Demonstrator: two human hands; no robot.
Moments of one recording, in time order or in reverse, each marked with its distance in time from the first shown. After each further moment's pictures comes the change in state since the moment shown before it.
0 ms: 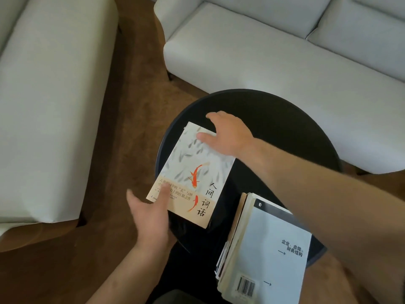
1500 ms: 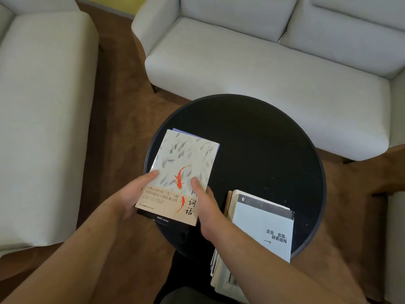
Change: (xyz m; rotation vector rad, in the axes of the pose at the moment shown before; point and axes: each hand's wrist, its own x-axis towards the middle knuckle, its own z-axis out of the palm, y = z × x) left_hand 0.049 0.072 -0.004 0.574 -0.598 -0.108; right_hand -0.117 -0.043 0.118 1.771 -0.063 0.788
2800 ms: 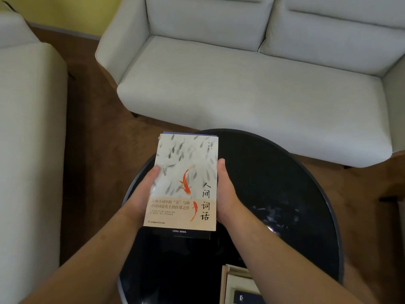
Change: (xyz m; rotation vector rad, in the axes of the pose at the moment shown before) left_hand 0.149 0.136 0.053 -0.346 -0.203 0.004; right_hand 0.138 -0.179 -0.036 0.151 0.019 -0.109
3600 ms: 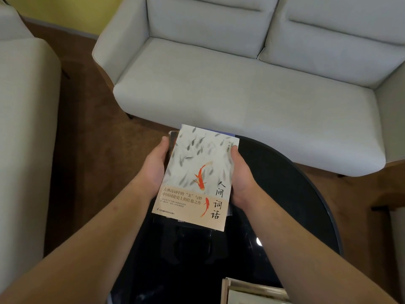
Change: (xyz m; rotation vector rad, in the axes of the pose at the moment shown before) left_hand 0.031 0.054 0.052 -0.080 0.050 0.112; right_hand -0.004 -0.066 -0.012 -0.006 -0.034 -0.112
